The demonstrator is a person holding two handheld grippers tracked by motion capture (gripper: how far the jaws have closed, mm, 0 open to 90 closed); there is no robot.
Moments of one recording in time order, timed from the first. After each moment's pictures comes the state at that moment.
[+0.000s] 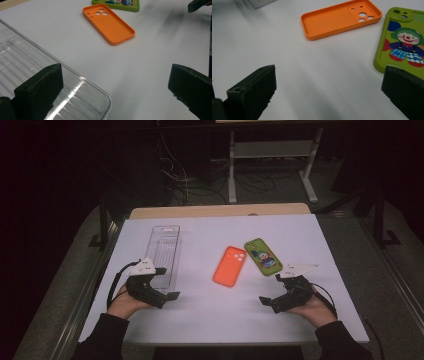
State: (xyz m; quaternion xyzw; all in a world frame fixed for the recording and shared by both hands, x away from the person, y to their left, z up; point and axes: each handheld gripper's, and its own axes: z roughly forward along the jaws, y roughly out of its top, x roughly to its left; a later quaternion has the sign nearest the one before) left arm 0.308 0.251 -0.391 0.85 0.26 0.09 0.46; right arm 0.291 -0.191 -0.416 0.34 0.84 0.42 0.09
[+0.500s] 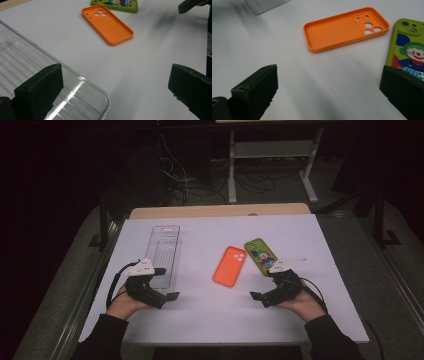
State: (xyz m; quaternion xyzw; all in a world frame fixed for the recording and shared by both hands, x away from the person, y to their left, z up) left arm 0.307 0.253 -0.391 0.85 0.26 0.09 0.46; right arm 0.305 -0.166 -0.409 0.34 0.84 0.41 0.09
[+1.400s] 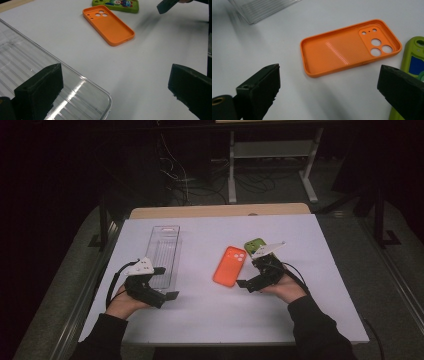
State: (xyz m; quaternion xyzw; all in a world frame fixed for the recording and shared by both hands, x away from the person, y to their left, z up) left arm 0.307 0.254 -0.389 0.85 0.26 0.09 0.45; right arm 0.347 -0.129 -0.402 0.34 0.85 0.39 0.06
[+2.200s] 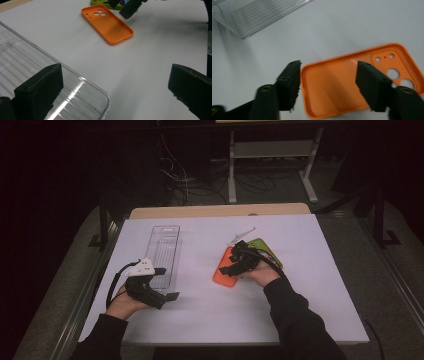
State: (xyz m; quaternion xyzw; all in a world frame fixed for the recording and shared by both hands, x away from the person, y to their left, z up) left arm 0.307 0.252 -0.390 0.85 0.25 0.09 0.46; right arm 0.390 -0.071 -0.396 0.33 0.87 0.35 0.04
